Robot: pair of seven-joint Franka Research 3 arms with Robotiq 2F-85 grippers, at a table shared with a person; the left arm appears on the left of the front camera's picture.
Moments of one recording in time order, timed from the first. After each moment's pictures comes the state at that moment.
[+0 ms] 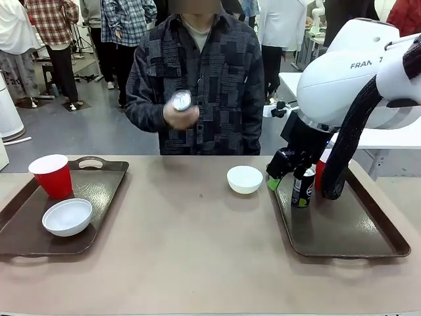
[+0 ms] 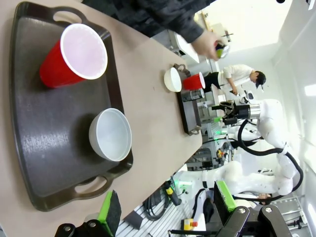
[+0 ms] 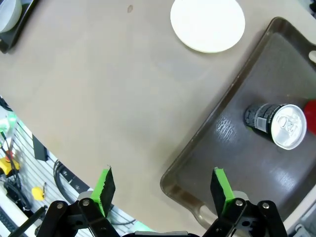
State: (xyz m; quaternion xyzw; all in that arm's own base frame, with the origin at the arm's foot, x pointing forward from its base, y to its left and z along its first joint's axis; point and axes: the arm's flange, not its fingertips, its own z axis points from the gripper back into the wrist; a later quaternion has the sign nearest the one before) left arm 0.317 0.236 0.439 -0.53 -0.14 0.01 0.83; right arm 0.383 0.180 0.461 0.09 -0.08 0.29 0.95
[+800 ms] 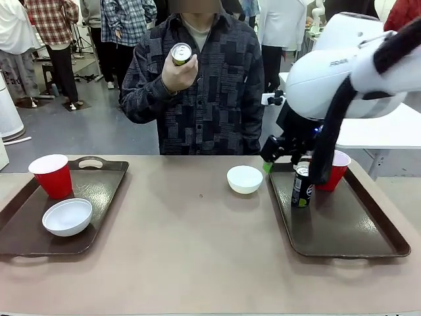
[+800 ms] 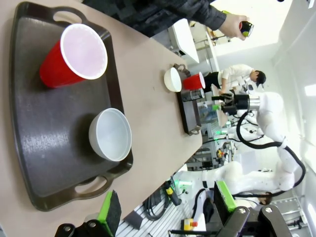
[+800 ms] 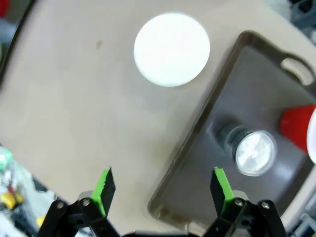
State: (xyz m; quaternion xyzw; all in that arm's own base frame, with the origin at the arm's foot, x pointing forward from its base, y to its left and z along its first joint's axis) left arm 0.316 0.236 0.439 -0.53 -0.14 0.02 0.83; right arm 0.436 0.188 0.466 0.06 -0.11 0.23 0.97
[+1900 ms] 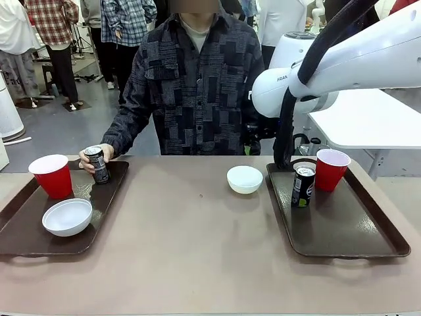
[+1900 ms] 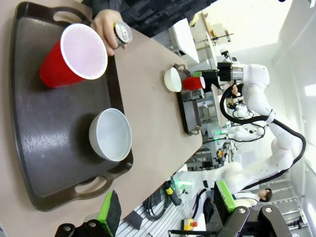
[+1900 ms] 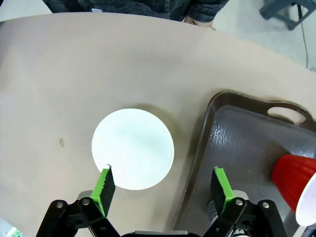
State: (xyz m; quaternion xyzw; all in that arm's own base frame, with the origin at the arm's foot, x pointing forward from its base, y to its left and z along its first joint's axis) left arm 0.316 0.236 0.439 -0.53 -0.14 0.02 0.83; right arm 0.562 0.220 0.424 0.04 -0.12 0.11 0.99
